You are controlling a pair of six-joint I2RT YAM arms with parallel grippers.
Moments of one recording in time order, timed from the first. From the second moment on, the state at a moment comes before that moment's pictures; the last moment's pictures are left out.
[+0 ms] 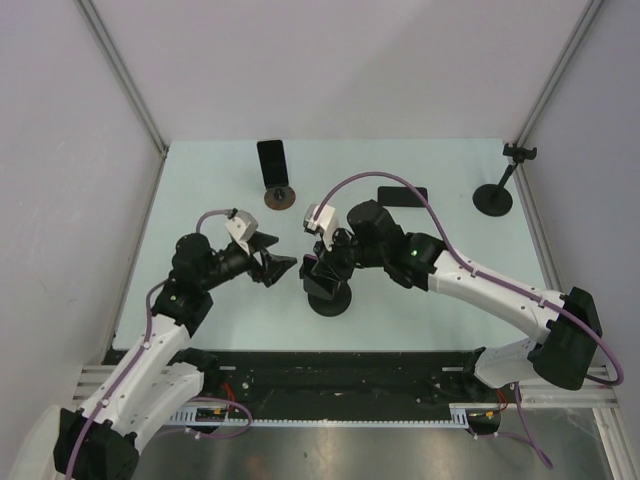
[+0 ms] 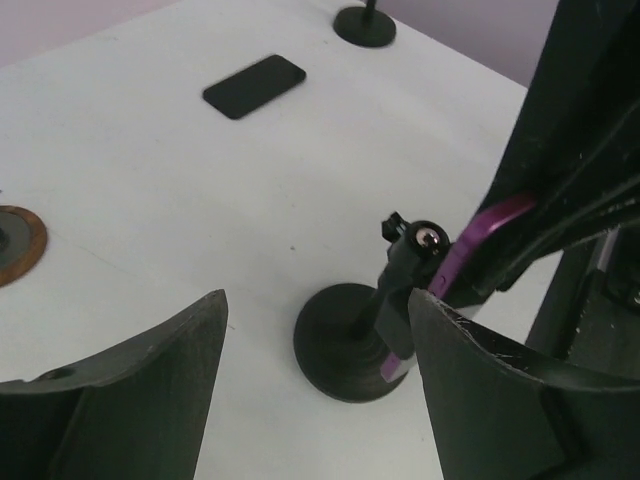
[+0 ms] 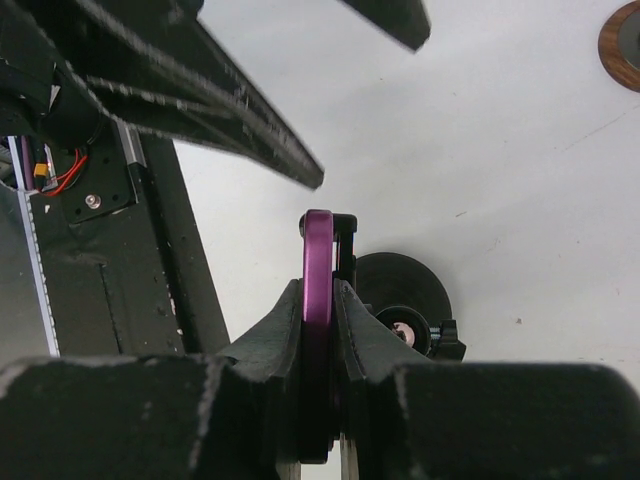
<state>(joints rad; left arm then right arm) -0.33 0.75 0.55 0.05 0.60 -0.07 0.93 1.38 1.19 -0.35 -0.30 -0.09</state>
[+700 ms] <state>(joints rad) -0.47 0.91 0.54 0.02 0.70 0.12 0.97 1.37 1.19 -0.34 -0.24 -0.12</state>
